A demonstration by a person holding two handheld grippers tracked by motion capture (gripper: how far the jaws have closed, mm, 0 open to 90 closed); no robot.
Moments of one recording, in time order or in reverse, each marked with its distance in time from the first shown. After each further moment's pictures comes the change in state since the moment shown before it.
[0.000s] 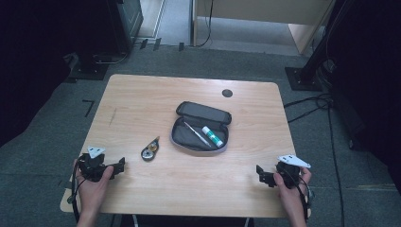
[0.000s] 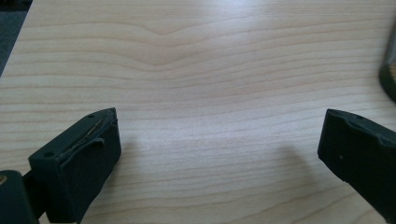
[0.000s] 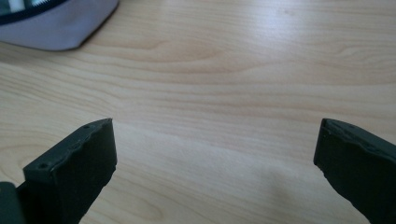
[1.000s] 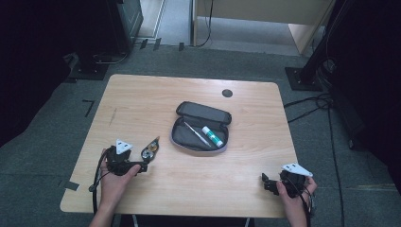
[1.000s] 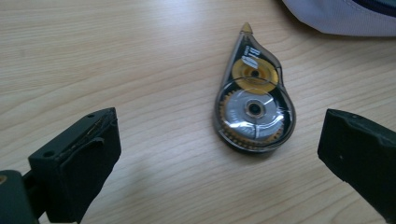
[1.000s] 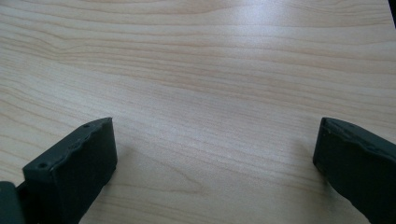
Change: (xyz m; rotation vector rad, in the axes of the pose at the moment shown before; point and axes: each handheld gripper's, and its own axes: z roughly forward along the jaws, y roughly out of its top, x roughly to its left) left arm -0.070 0.024 0.009 0.000 -0.190 0.160; right arm -0.016 -0.031 0.003 0.043 -0.071 -0.018
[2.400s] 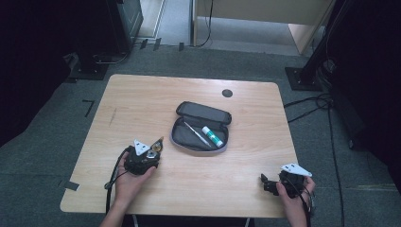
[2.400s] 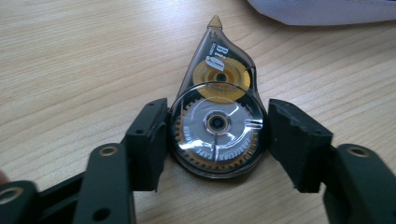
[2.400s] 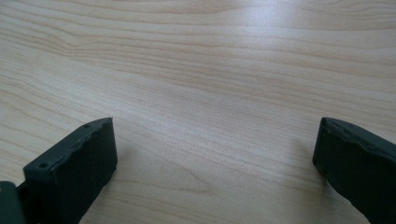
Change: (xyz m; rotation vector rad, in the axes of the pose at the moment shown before) left arm -0.032 0.002 0.024 0.001 0.007 0.076; right arm 0.001 0.000 0.000 0.000 0.024 -0.029
